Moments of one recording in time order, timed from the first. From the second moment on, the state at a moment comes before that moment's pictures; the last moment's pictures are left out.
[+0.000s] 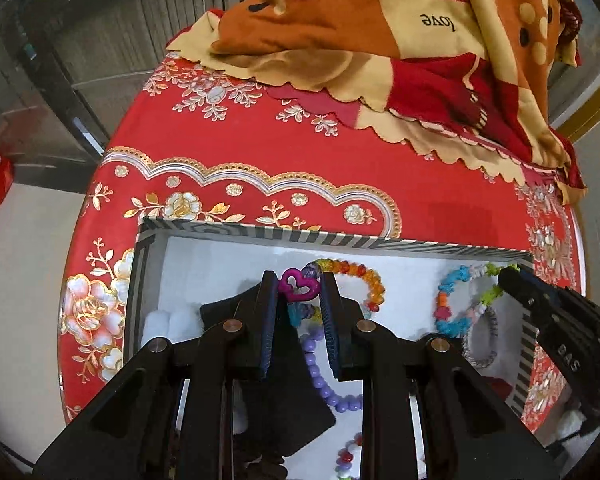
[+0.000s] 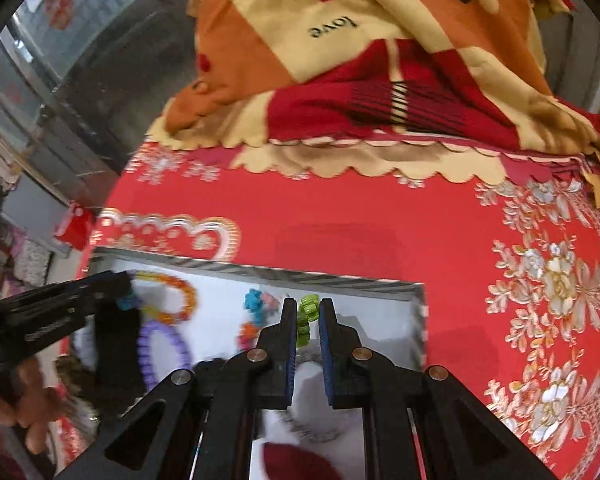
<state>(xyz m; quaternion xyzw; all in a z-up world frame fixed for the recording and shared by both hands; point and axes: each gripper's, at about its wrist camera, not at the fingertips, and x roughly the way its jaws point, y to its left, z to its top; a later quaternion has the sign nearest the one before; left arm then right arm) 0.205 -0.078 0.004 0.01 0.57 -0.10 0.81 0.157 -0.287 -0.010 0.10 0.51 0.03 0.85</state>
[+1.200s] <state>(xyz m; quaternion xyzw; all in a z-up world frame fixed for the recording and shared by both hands) 0.078 -0.069 0.069 0.02 0.50 -0.07 0.86 0.015 -0.255 0.049 0.13 0.45 0.00 0.89</state>
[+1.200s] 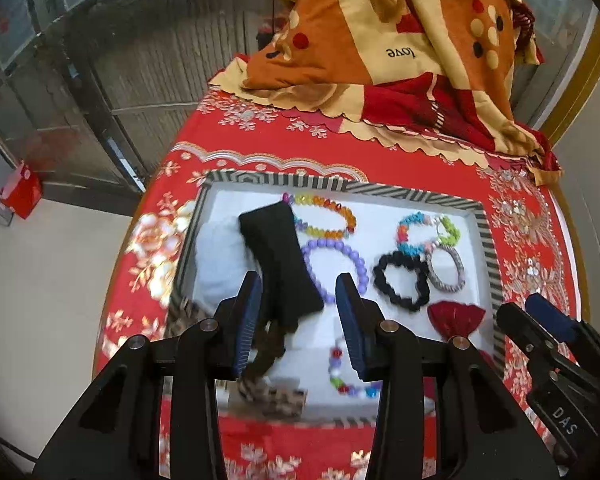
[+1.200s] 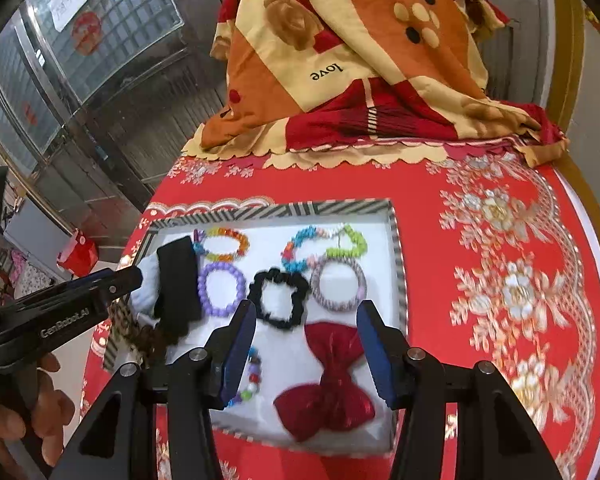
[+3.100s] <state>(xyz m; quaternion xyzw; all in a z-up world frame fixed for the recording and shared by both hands) -0.015 -0.047 0.094 0.03 0.48 -0.03 0.88 -0.040 -0.220 0.071 0.09 0.45 0.02 0.89</state>
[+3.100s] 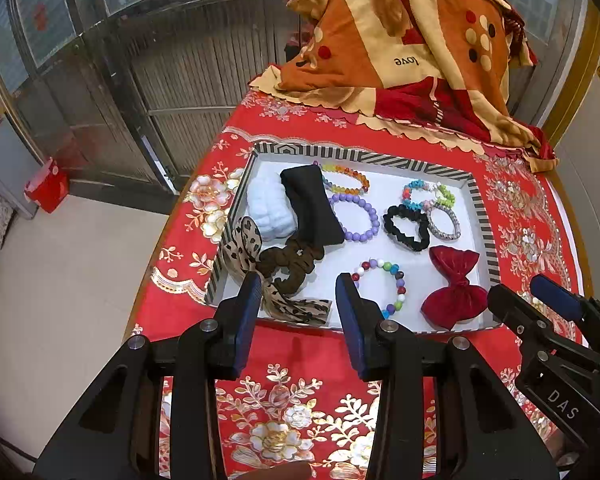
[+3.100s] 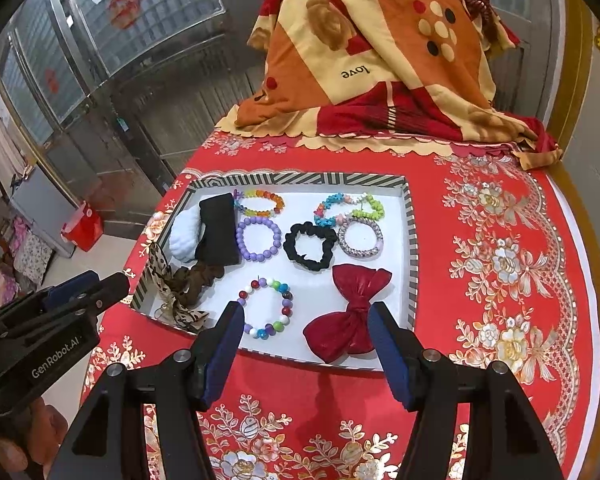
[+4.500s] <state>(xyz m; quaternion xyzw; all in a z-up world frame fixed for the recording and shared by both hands) -0.008 -0.053 0.082 0.04 0.49 -0.03 0.87 -0.034 -0.224 0.059 0.09 0.46 0.03 0.88</state>
